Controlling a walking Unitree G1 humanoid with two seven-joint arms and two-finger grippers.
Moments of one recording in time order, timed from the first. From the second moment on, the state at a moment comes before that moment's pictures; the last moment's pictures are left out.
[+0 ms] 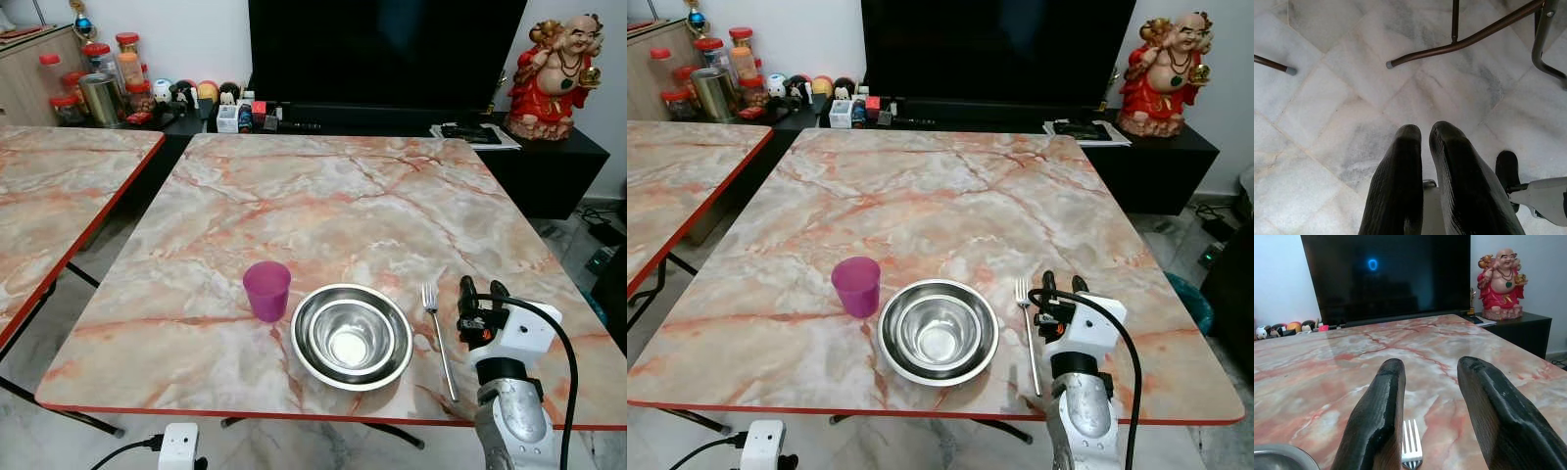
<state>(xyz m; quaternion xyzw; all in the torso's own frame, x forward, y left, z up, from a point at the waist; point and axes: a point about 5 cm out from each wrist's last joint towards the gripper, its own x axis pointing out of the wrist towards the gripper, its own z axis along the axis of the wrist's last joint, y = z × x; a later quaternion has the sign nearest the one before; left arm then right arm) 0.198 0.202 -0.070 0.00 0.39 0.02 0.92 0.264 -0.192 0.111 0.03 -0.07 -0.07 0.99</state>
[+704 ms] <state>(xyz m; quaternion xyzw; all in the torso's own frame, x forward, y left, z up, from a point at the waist) 0.197 0.207 -0.070 0.00 0.39 0.02 0.92 0.267 -0.196 0.116 0.03 -0.08 -0.08 0.99</state>
